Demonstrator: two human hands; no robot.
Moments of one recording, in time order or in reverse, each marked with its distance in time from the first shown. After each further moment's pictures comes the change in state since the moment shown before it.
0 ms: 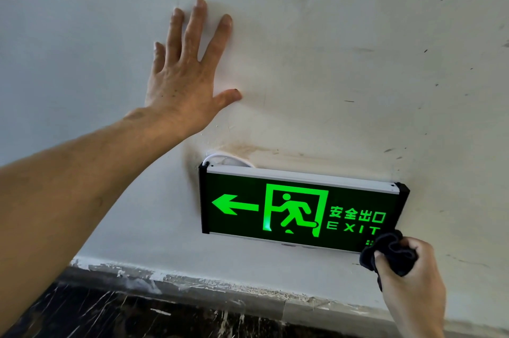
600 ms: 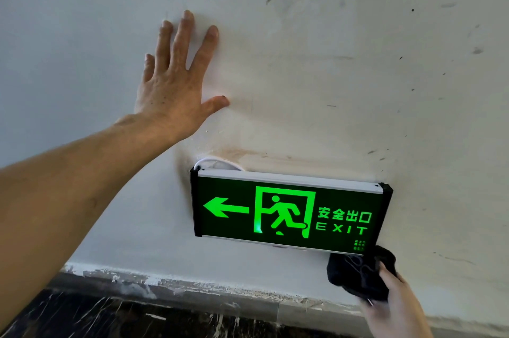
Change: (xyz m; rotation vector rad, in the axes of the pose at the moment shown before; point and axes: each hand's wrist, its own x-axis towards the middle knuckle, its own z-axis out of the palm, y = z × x) left_hand -0.001 0.001 -0.002 -0.014 -0.021 -0.024; right_hand -0.007 0.011 -0.002 0.977 -0.226 0.768
